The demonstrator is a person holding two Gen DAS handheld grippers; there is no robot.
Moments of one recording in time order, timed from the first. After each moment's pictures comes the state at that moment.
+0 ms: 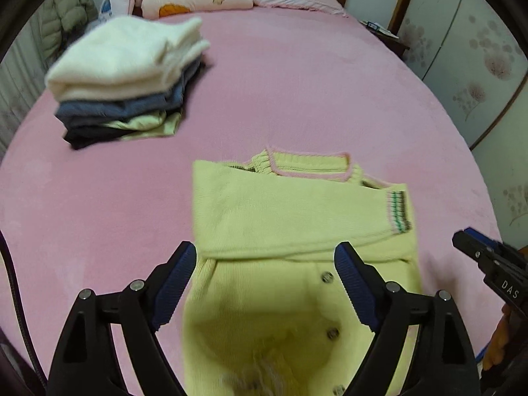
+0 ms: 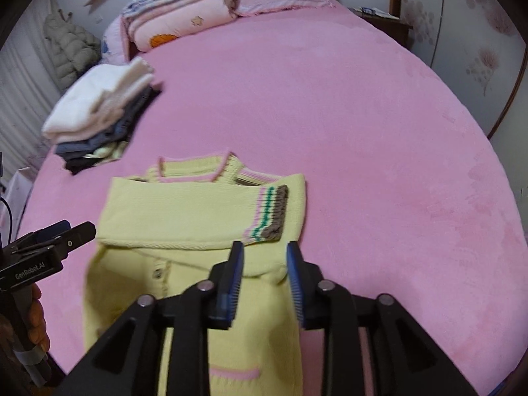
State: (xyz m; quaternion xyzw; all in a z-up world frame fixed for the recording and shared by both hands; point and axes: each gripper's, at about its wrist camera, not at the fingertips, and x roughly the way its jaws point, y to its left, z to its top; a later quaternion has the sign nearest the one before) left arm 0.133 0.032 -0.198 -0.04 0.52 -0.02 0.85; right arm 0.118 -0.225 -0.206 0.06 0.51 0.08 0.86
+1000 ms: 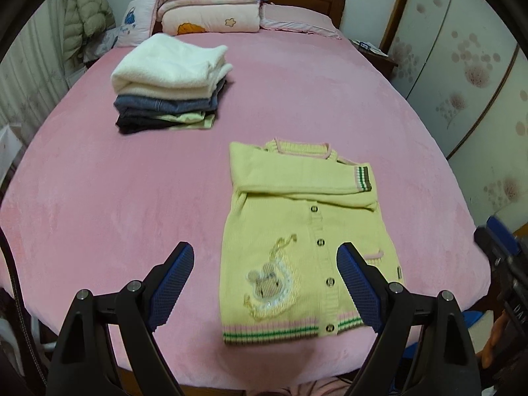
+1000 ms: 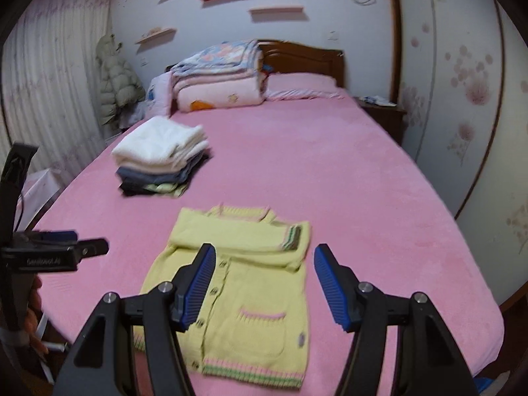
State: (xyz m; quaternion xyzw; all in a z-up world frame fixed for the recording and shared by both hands) left arm -0.021 0.072 -0.112 -0.07 0.50 -0.02 0.87; right arm -0.055 -0.199 -0.094 0.01 0.36 0.10 0.93
